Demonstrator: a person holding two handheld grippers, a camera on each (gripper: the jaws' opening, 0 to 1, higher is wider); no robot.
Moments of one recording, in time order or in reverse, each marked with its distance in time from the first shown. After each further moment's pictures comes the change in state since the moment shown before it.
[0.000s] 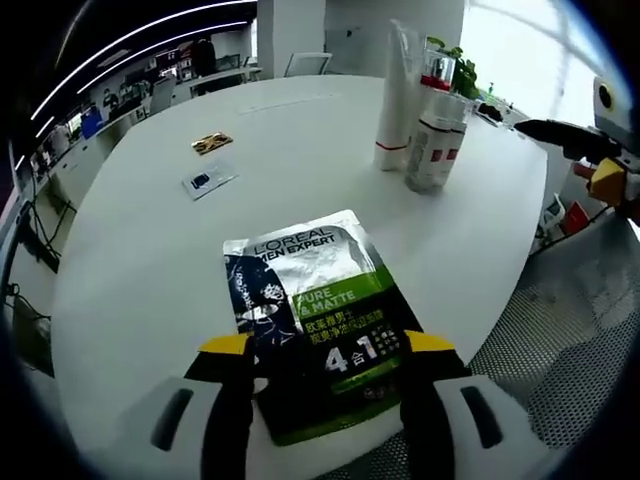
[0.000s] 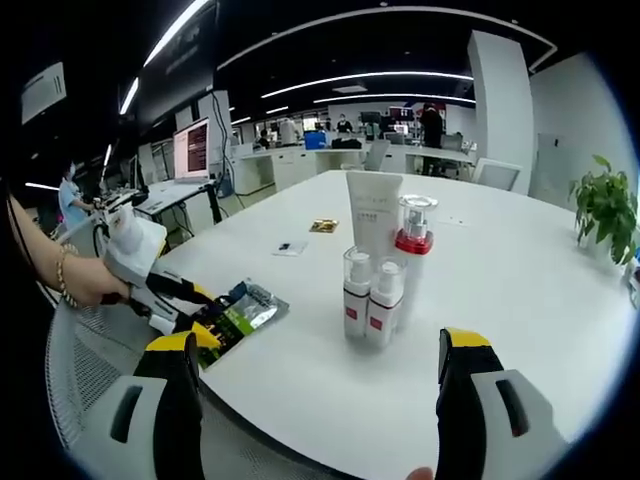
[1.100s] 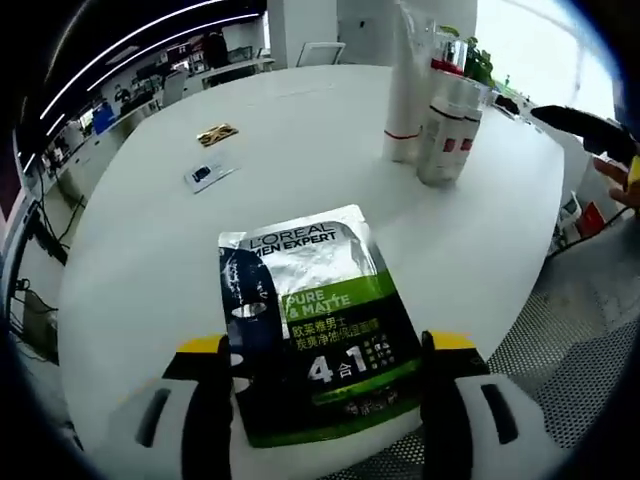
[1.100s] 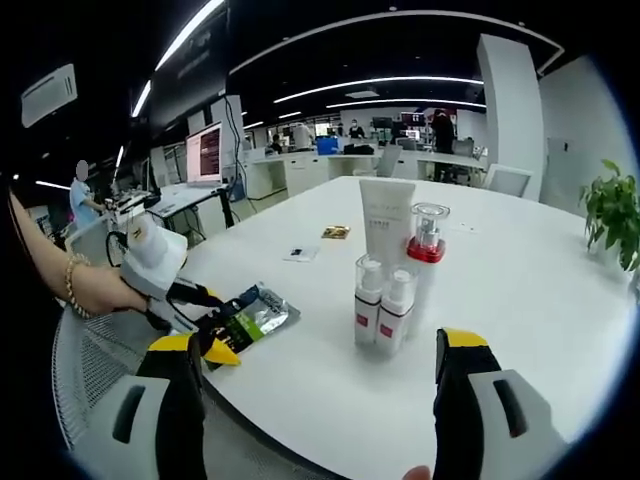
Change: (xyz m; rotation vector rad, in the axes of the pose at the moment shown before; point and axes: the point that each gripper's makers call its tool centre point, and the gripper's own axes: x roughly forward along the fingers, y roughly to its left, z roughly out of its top) left arm 0.012 -0.010 0.001 0.039 0.036 0.038; right arm 0.001 0.005 0.004 -0.012 -0.022 0.049
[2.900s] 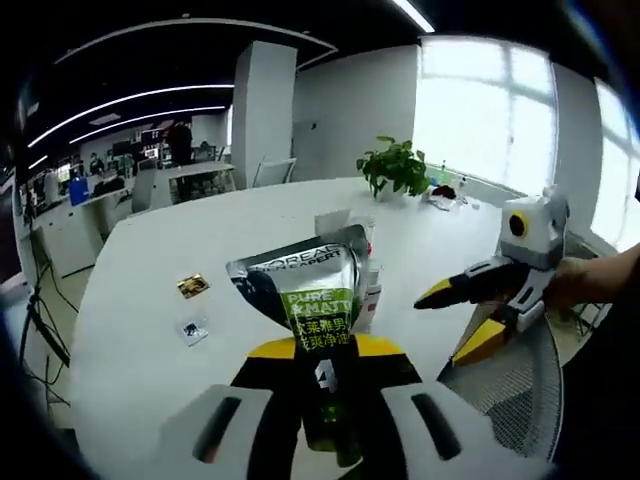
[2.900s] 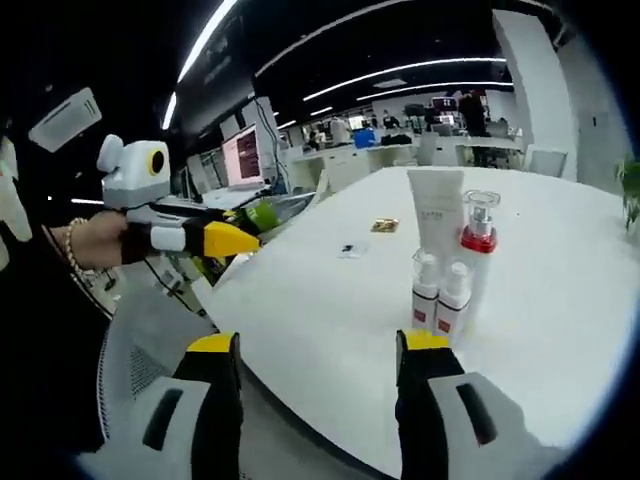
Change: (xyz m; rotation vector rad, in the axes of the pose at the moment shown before) left arm -0.134 -0.039 0.129 0.069 -0.477 -0.197; right arm -0.002 0.051 0.009 0.102 -0.028 0.330
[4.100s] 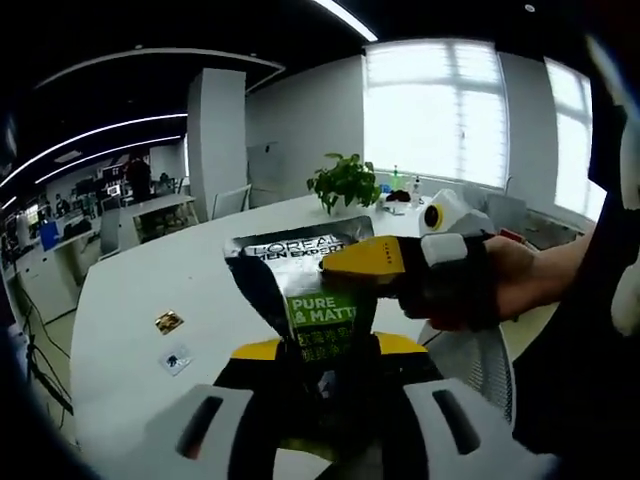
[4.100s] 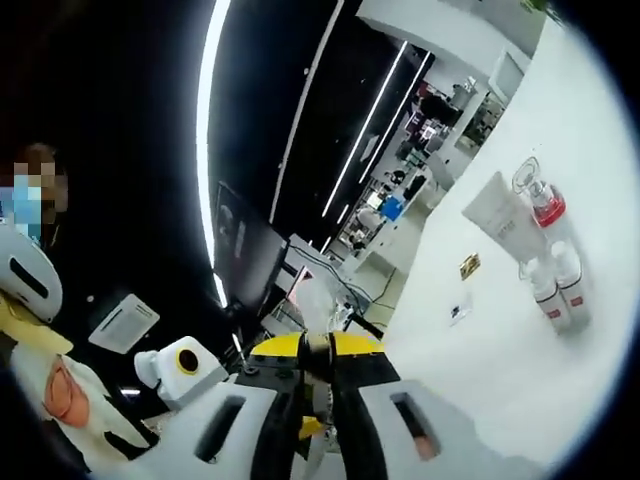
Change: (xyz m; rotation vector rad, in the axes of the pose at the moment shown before) left arm -0.034 -0.044 0.018 0.110 -0.073 -0.128; right arm 0.006 0.044 0.099 0.594 -0.516 0.210
